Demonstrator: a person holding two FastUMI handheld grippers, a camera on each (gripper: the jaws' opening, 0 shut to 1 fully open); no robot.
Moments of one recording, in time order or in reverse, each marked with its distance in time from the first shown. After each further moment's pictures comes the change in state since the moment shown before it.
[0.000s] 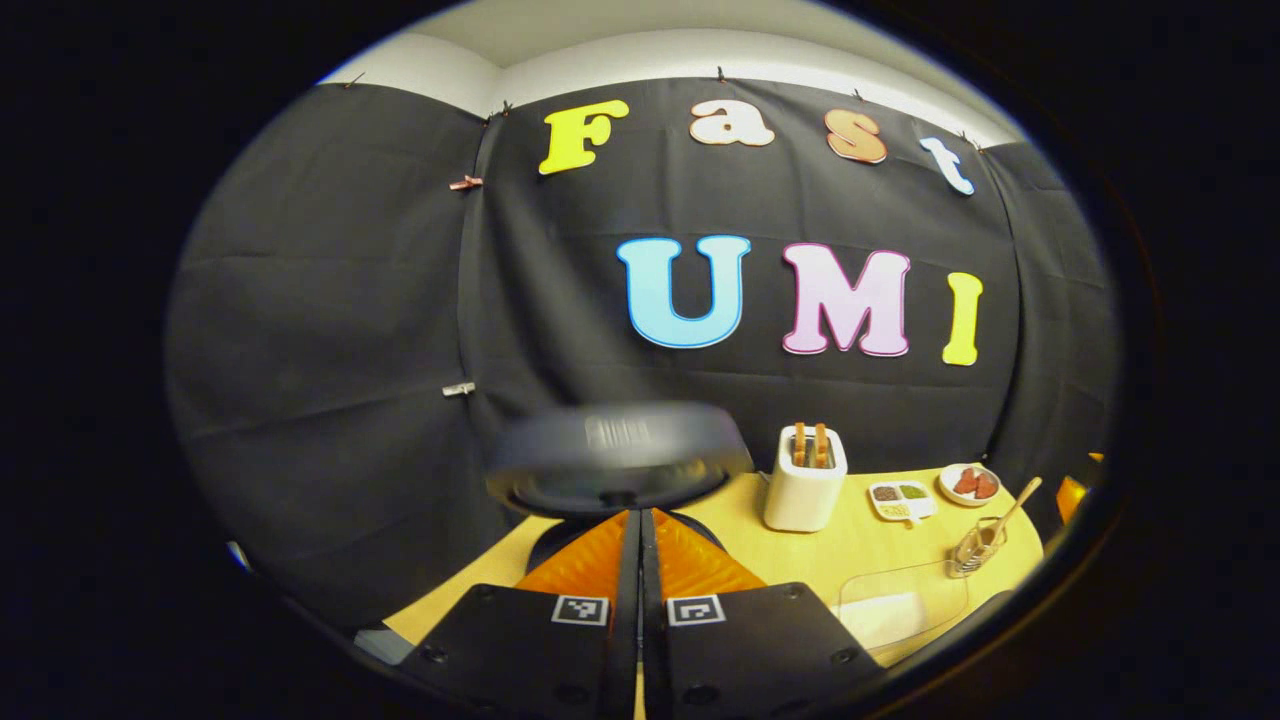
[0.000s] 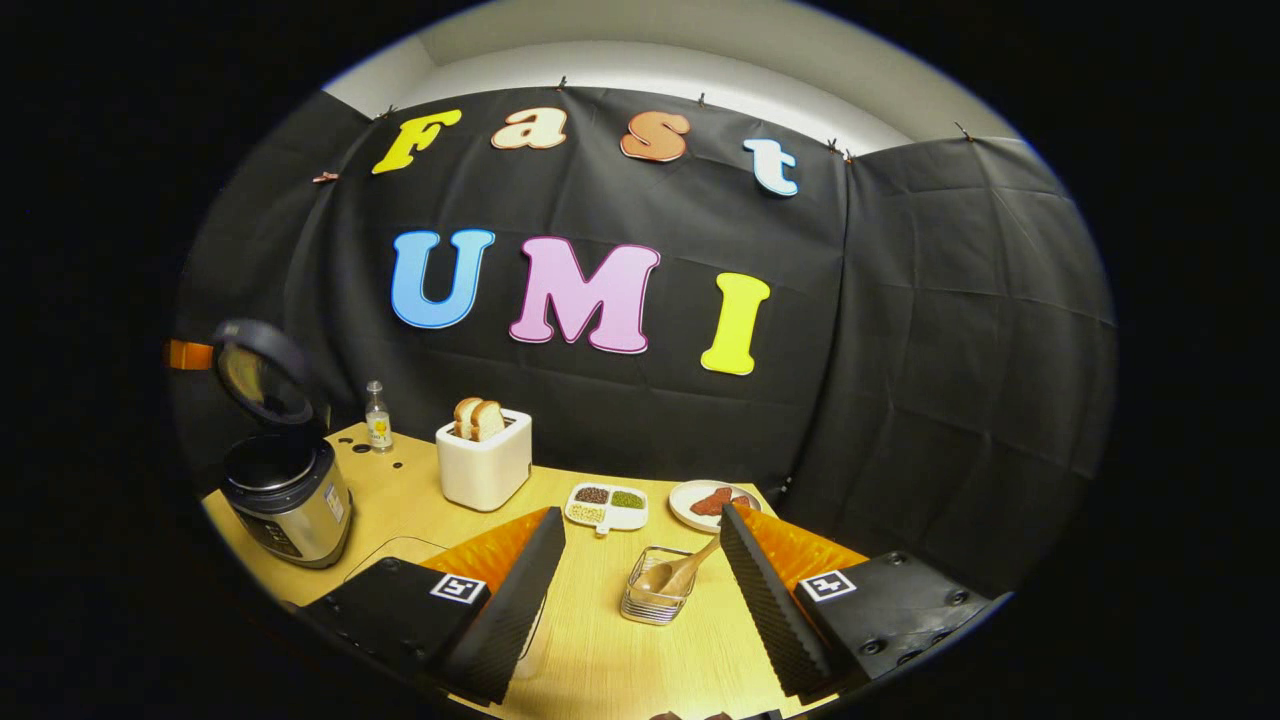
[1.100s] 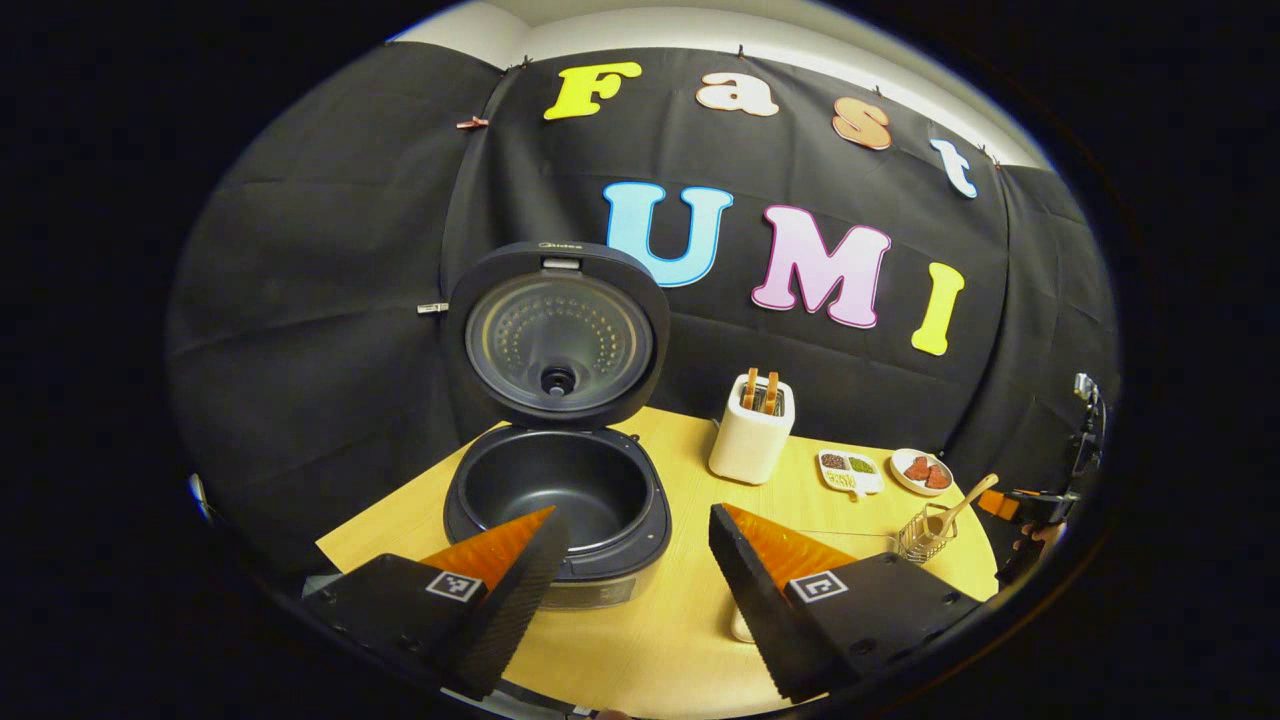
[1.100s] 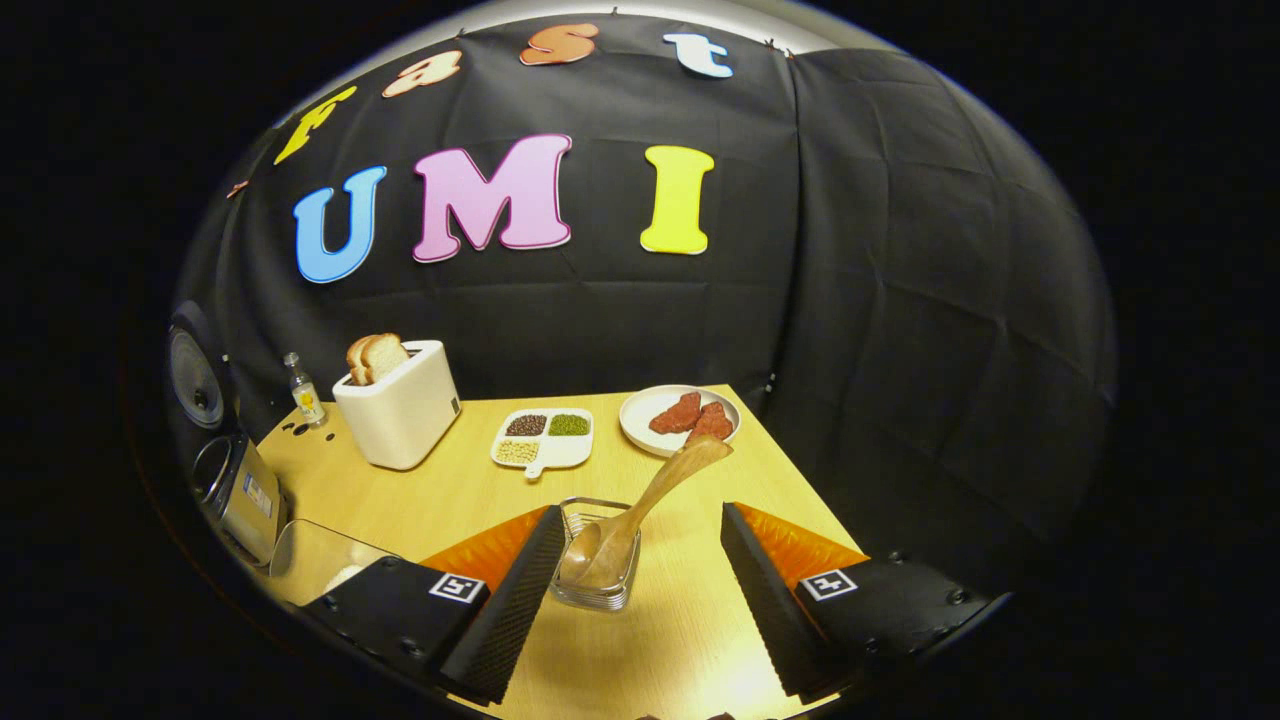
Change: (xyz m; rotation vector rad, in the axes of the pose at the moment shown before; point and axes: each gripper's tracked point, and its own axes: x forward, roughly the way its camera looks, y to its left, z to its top) left arm -0.028 -0.055 -0.069 -0.090 0.130 -0.026; right arm 0.120 -0.081 -0.128 0.173 0.333 -0.067
